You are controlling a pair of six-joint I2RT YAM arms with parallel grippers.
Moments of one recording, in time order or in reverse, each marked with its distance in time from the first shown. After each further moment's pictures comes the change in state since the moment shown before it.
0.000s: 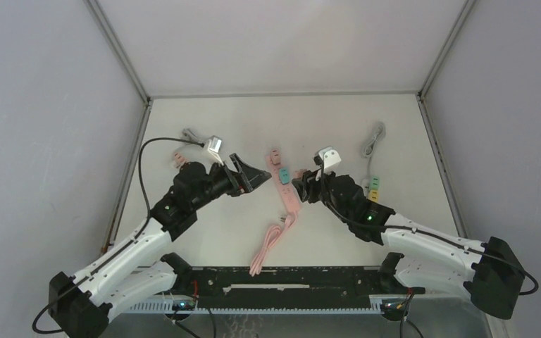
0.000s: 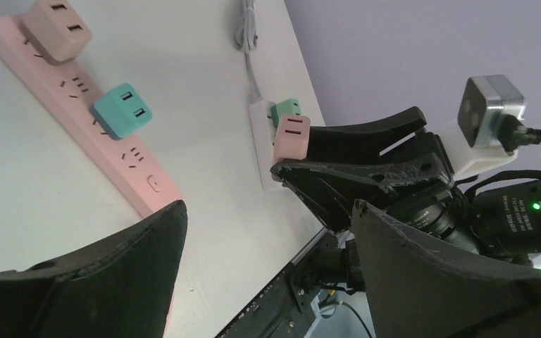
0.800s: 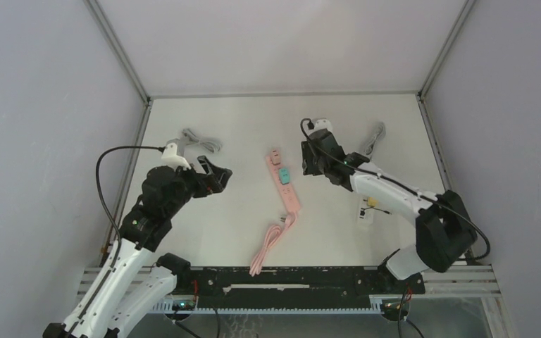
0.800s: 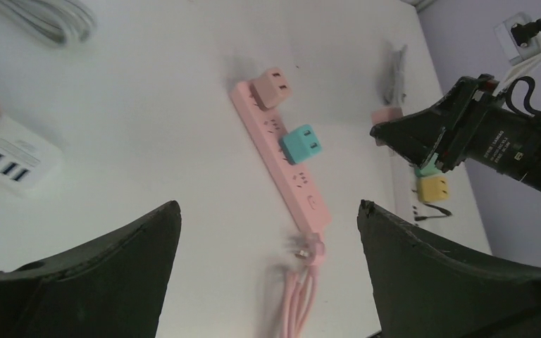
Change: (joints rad) left arm 0.221 -0.195 0.096 -0.418 -0.200 0.330; right arm -0.286 0.512 0.477 -0.474 -0.061 0.083
